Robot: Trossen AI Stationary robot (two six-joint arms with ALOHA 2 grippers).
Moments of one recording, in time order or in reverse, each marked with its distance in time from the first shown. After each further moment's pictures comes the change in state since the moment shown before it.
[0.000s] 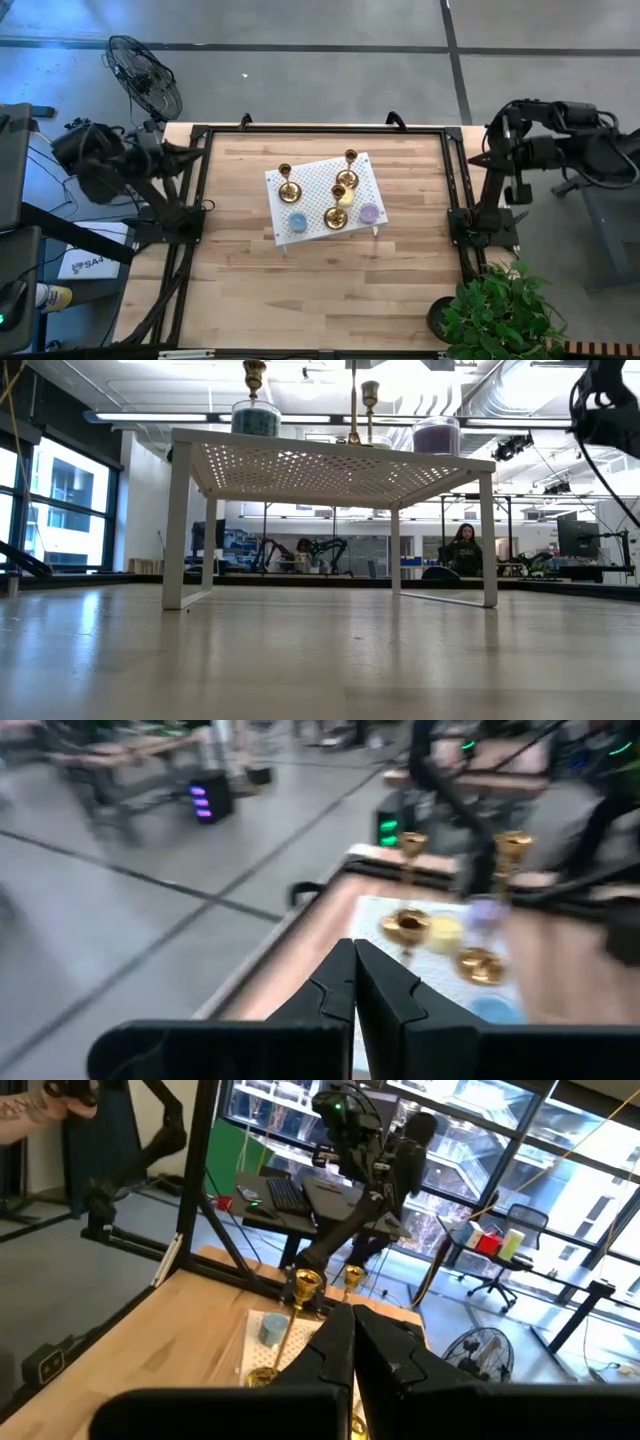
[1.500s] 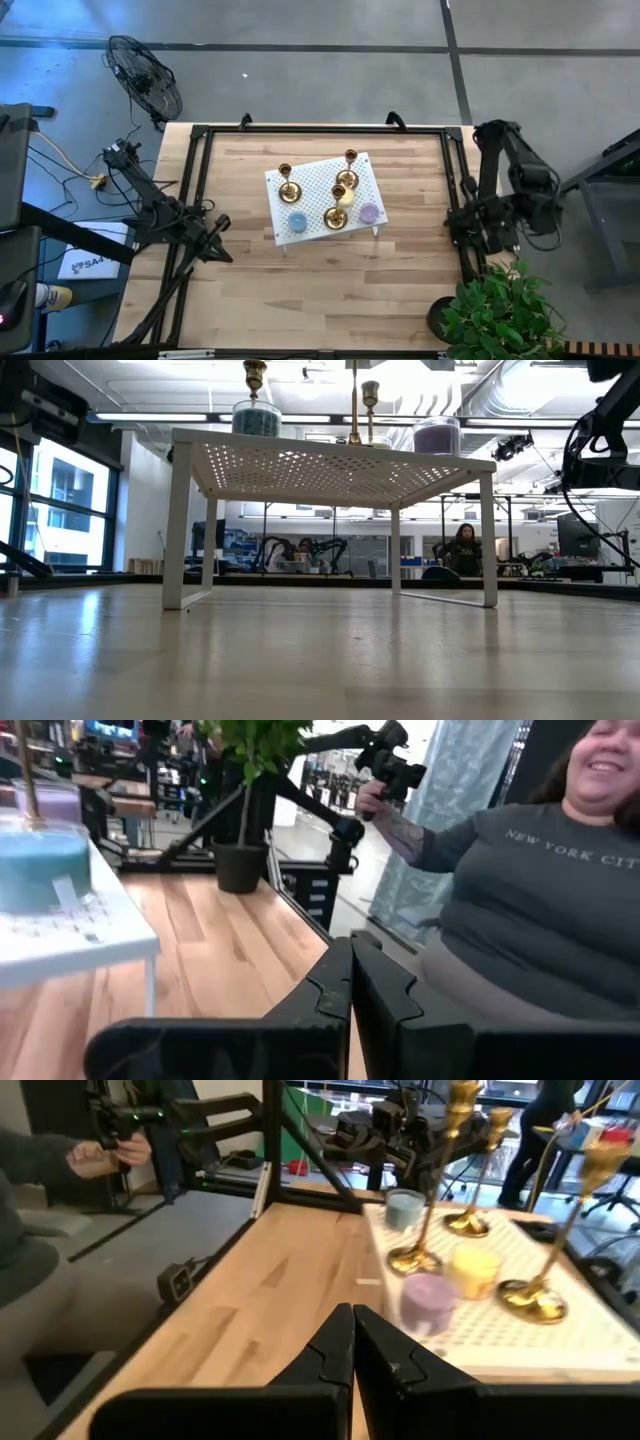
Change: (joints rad) left arm 0.000 -0.633 -1.443 1.599 0.900 0.500; right arm 0.000 -0.321 -0.798 0.339 -0.192 0.365
